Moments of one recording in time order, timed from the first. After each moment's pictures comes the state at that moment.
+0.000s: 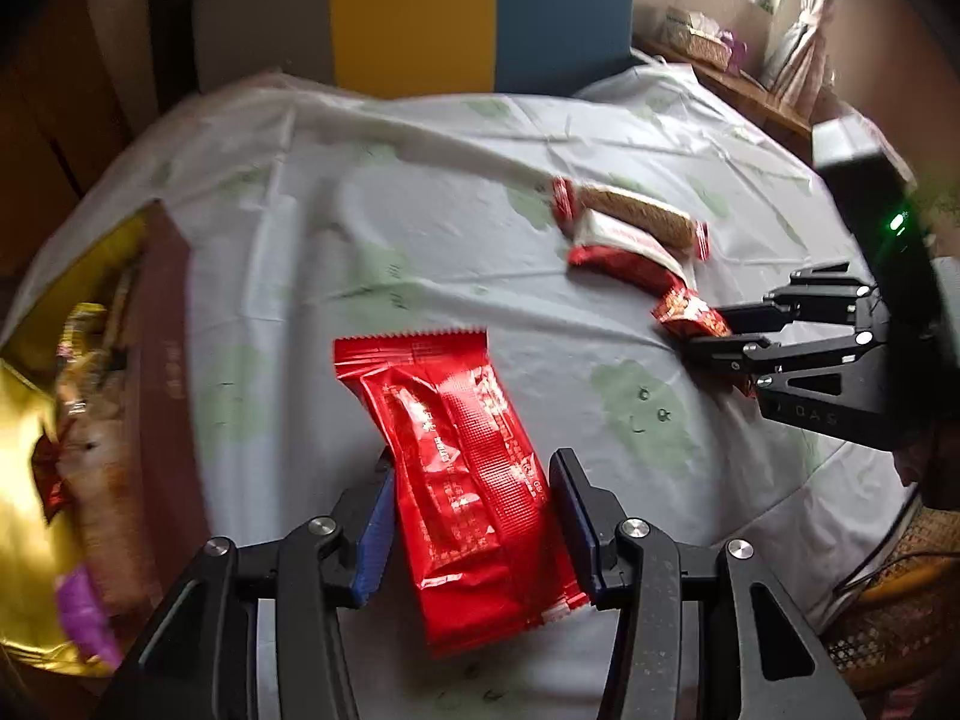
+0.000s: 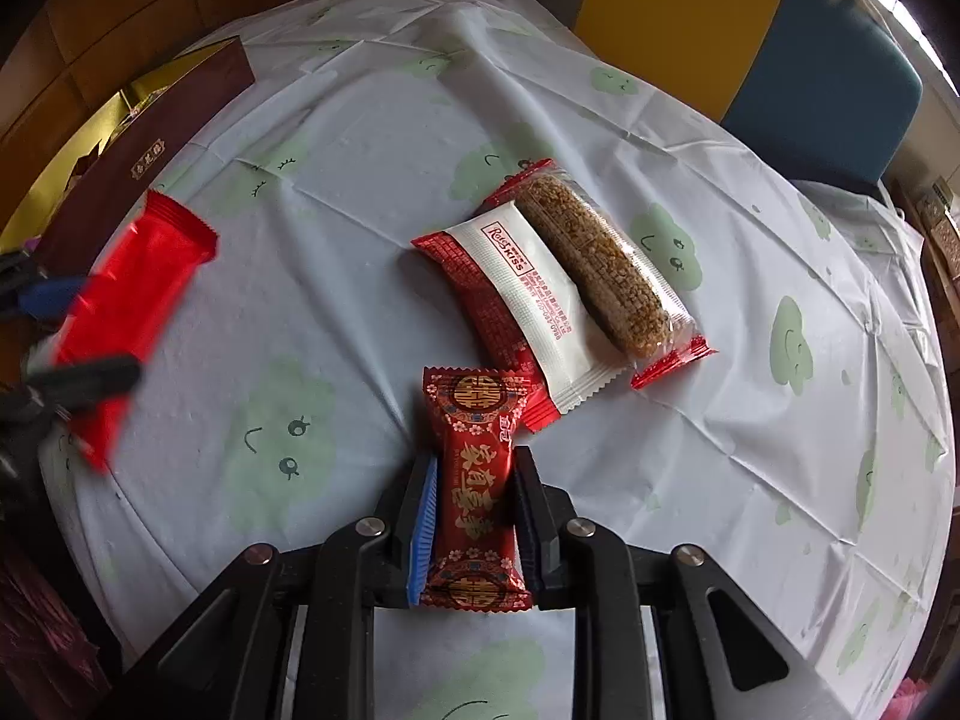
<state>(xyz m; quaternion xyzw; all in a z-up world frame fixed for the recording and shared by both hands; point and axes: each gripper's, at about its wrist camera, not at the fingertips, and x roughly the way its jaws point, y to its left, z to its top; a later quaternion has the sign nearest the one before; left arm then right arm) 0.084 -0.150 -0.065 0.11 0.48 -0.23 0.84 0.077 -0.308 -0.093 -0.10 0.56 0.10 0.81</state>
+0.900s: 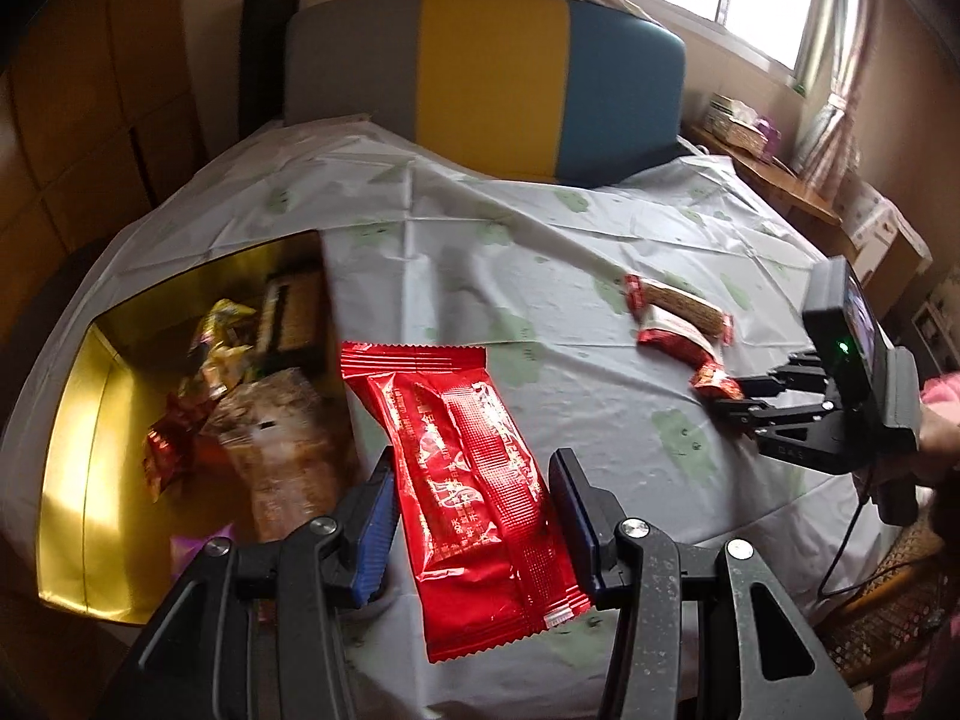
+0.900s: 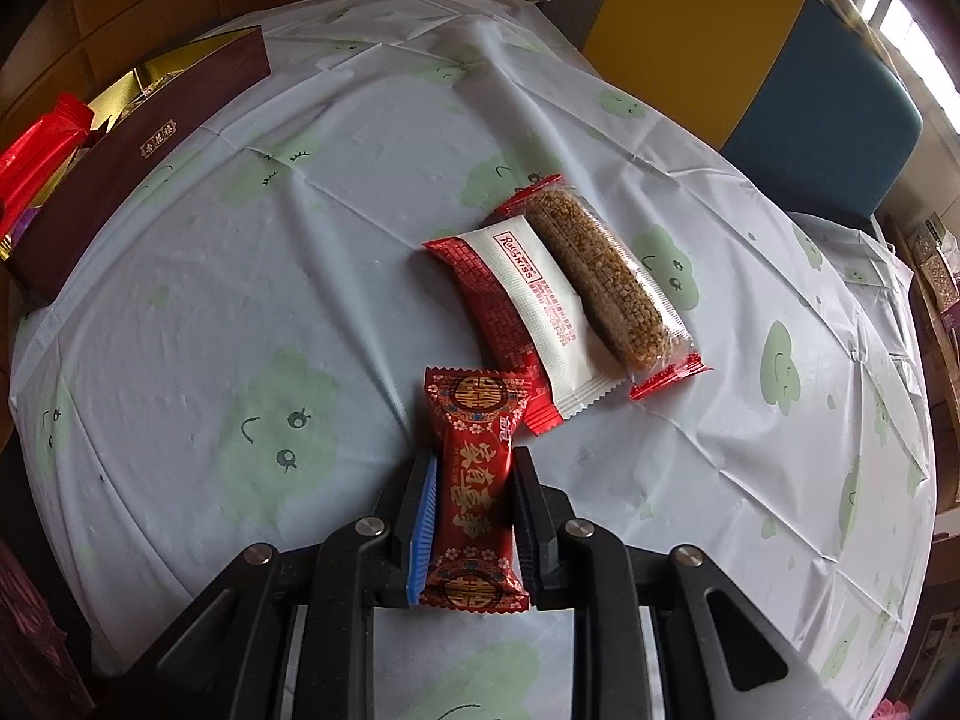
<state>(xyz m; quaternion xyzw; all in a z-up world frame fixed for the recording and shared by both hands) 0.066 -0.058 -0.010 0.05 0.43 -0.19 0.88 0.062 -0.300 -0.098 -0.13 0.54 0.10 0.82</state>
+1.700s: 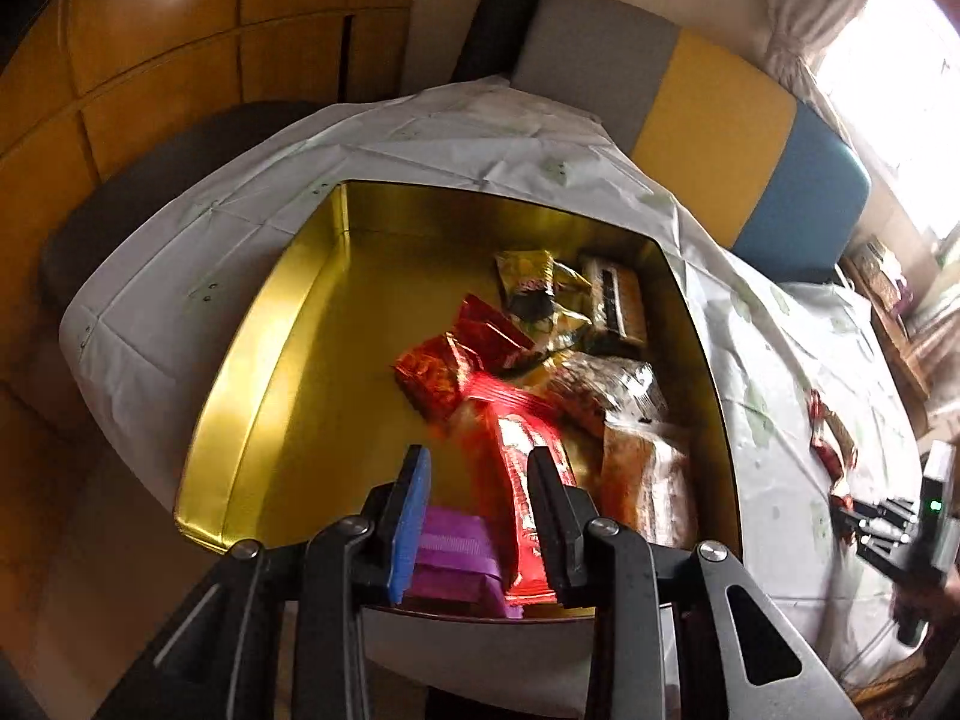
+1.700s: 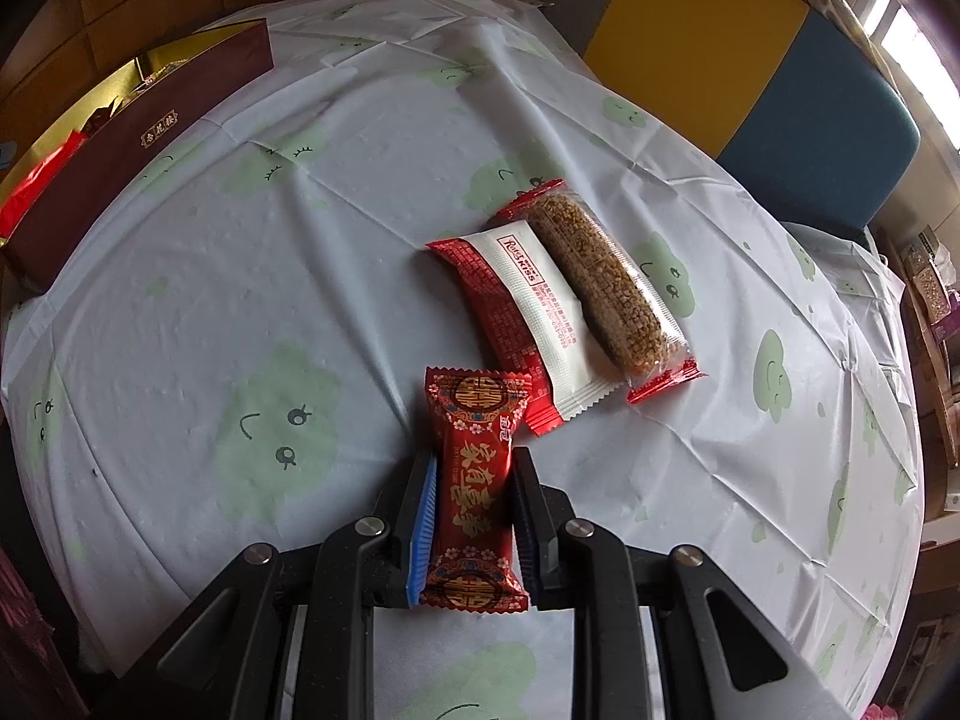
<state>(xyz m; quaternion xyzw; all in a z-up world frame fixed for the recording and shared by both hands) 0.085 0.117 -0.028 -0.09 0.46 -0.03 0.88 0.059 -0.293 -0.096 -0.15 0.54 0.10 0.82</state>
